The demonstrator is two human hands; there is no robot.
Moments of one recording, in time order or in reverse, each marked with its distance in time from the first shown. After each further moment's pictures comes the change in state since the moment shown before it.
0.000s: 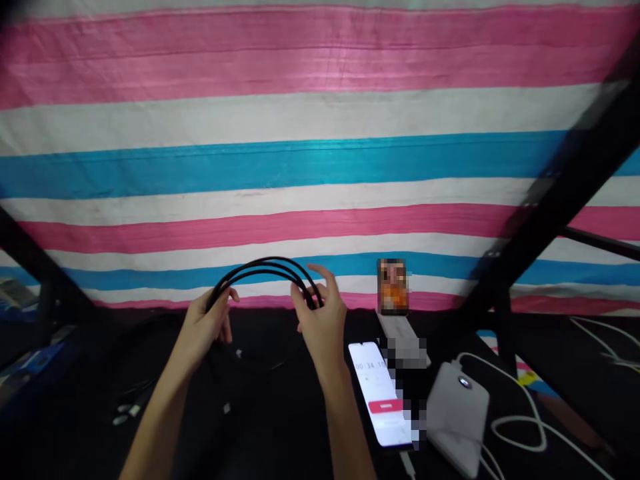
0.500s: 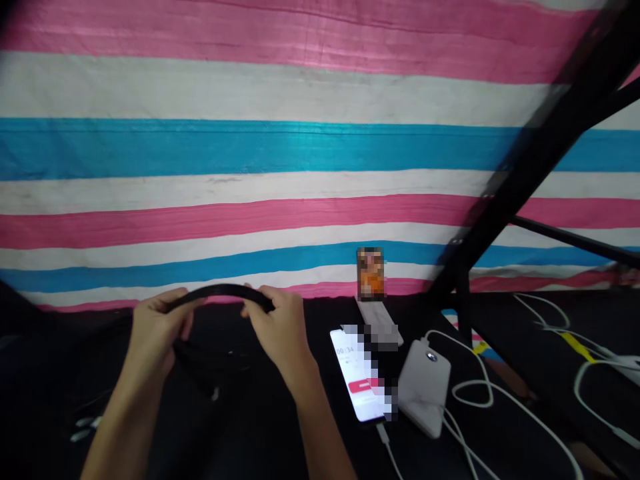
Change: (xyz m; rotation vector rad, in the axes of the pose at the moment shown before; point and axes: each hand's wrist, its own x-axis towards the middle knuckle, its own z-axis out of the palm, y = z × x) left_hand -0.006 0.011 -0.001 -0.069 0.201 0.056; right_hand -0.014 -0.002 0.012 -0.148 -0.254 -0.084
